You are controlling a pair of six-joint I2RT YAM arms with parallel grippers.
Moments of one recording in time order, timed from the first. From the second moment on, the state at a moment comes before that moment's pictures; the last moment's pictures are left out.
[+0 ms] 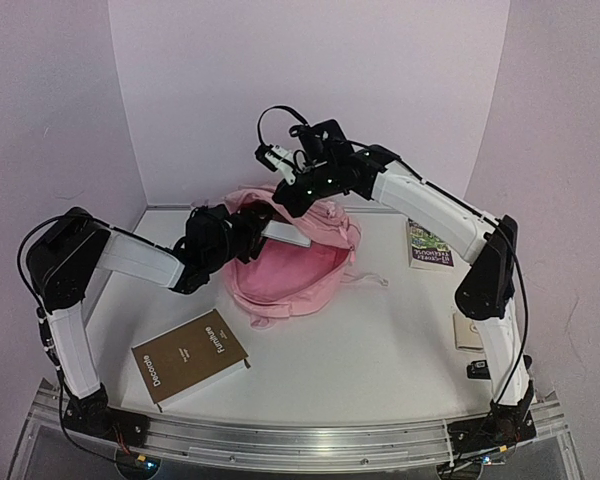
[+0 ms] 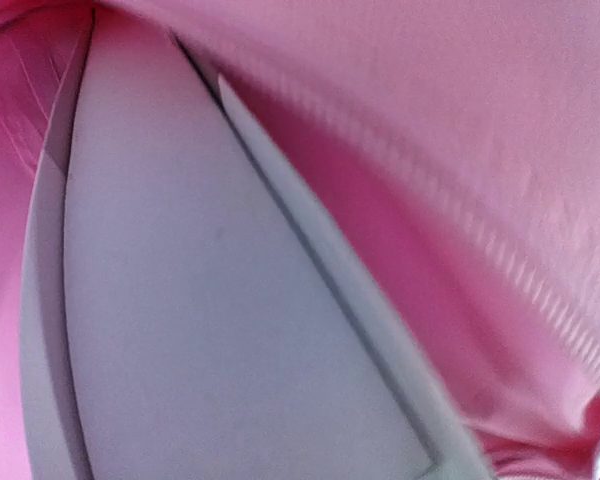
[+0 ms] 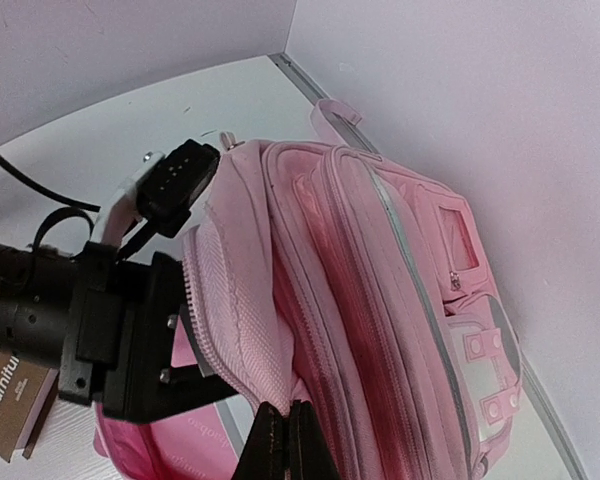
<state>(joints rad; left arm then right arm) -0.65 1.88 1.00 0.77 0.02 -1.42 0.81 2.25 2.39 -0.75 -0.03 -0.29</state>
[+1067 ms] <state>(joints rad) -0.69 2.00 1.00 0.71 0.03 -1.44 0.81 2.26 2.37 -0.76 -0.09 -0.25</state>
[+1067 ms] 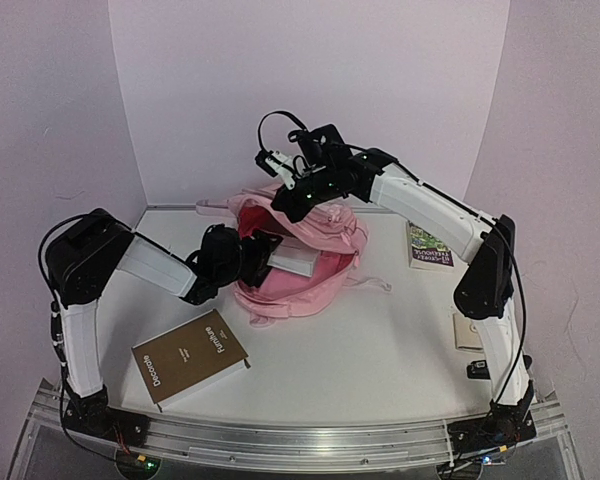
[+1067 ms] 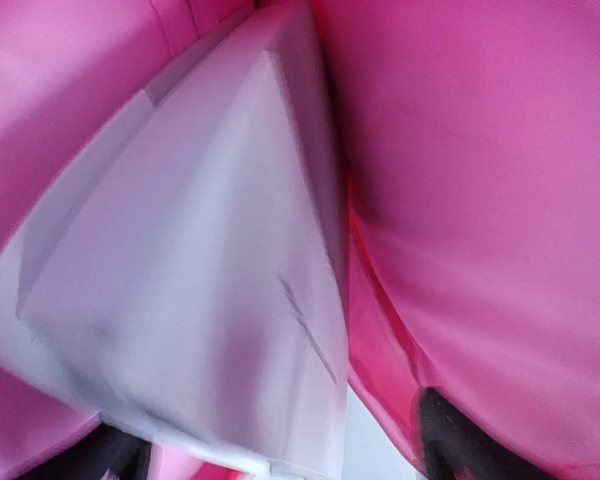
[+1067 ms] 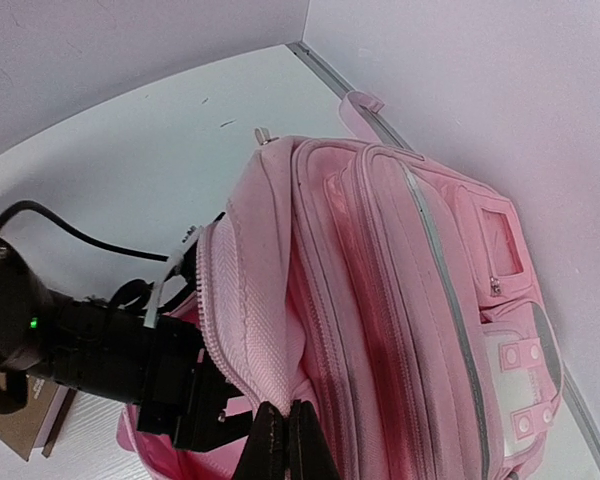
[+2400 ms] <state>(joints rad) -0.76 0.91 0.68 -0.77 -0.15 -1.32 0.85 2.25 1.94 -0.68 -0.35 -0.13</state>
